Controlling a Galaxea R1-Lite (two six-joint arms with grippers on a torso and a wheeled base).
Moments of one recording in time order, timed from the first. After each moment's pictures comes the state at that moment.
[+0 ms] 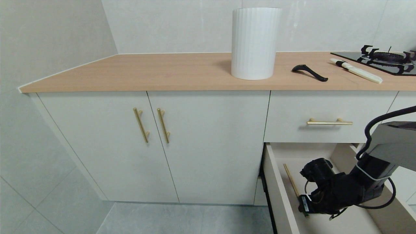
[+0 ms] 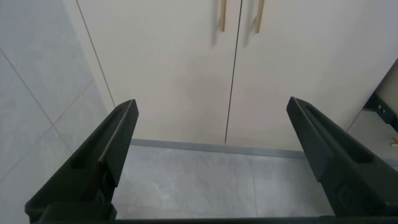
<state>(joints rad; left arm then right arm) 0.00 0.00 0.00 0.00 0.06 -0.01 0.25 2.24 -0.77 -0.30 -0.08 0.26</state>
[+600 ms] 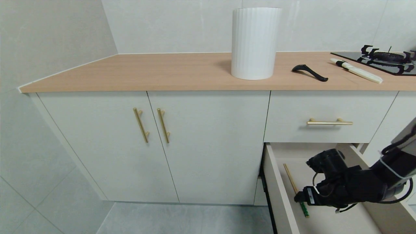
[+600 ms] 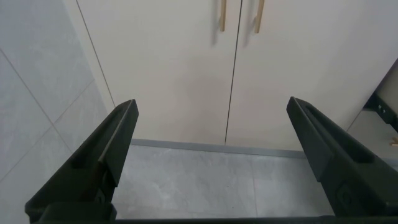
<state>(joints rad) 0.00 0.00 0.00 0.00 0.06 -0.01 0.25 2.05 -0.71 -0.29 -0.08 0.24</state>
